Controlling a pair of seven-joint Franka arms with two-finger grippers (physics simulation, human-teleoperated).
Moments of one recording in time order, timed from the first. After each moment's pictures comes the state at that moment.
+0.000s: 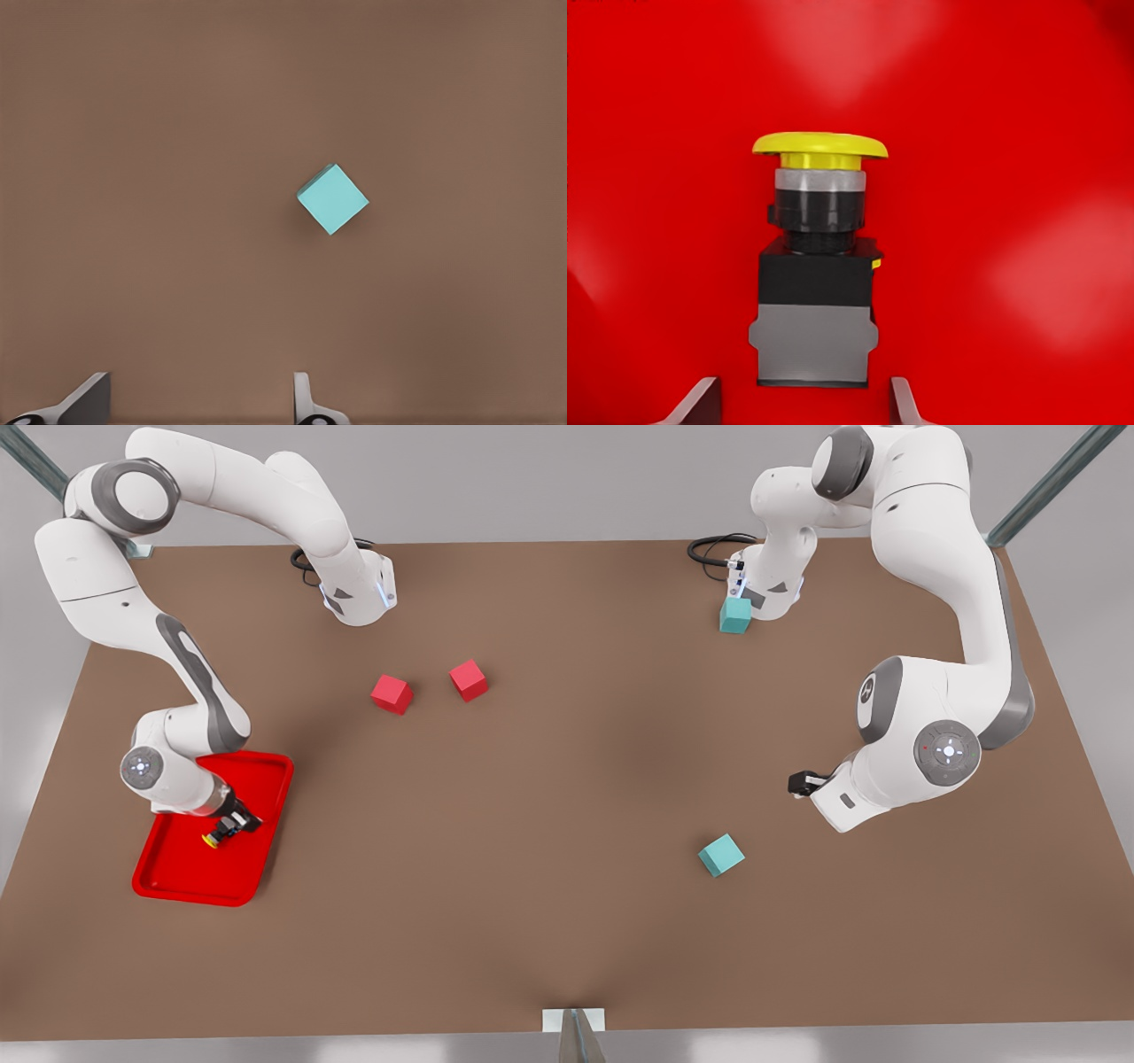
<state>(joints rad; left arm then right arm) -0.12 0.43 -0.06 -1.33 0.05 1.61 0.02 -1.02 0.75 0.74 -1.97 -0.76 2.39 0.91</state>
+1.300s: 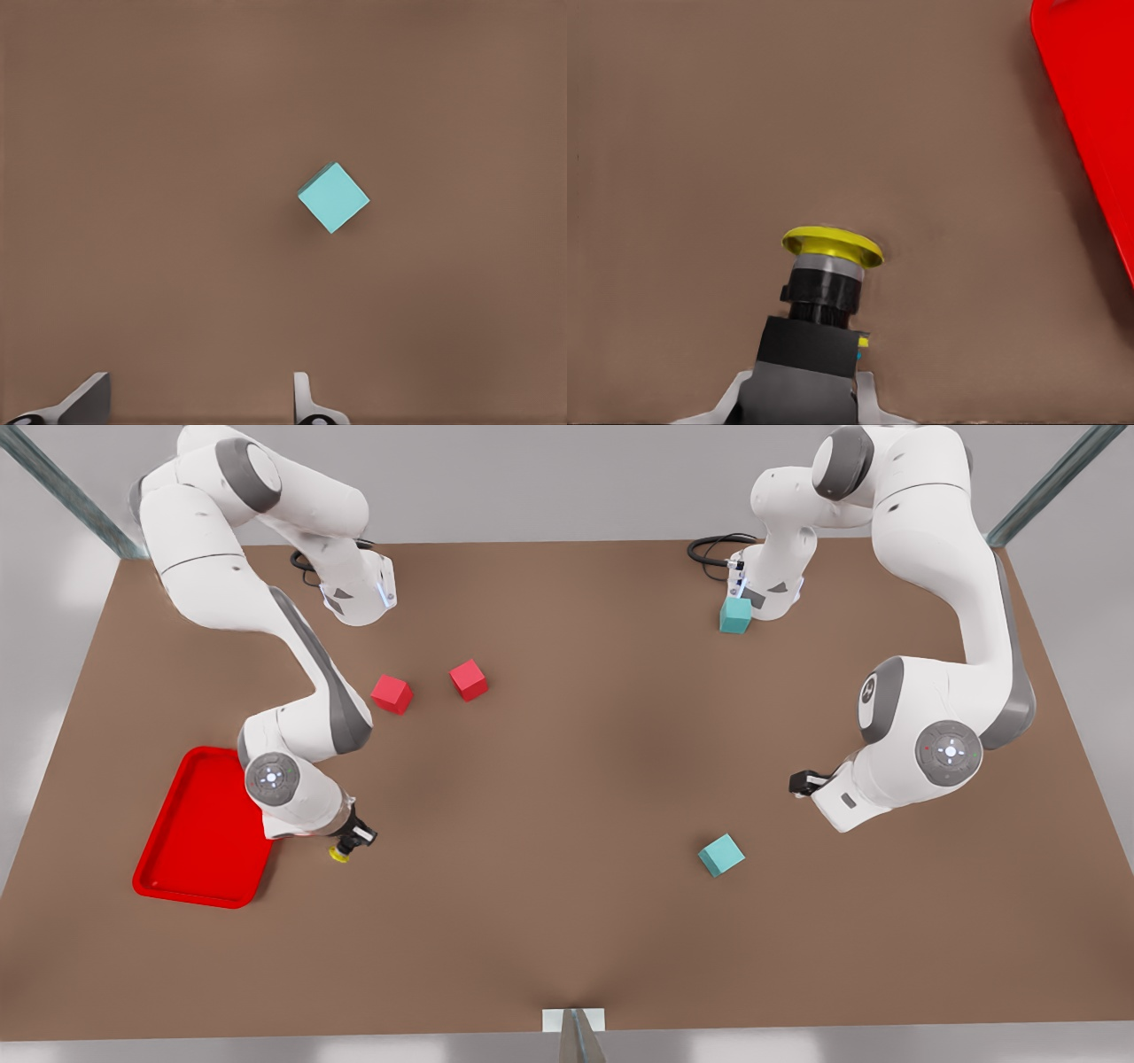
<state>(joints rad) -0.11 0.43 -0.06 -1.33 0.05 1.61 0.03 -0.08 0.53 0.41 -1.59 -0.23 2.04 0.94</state>
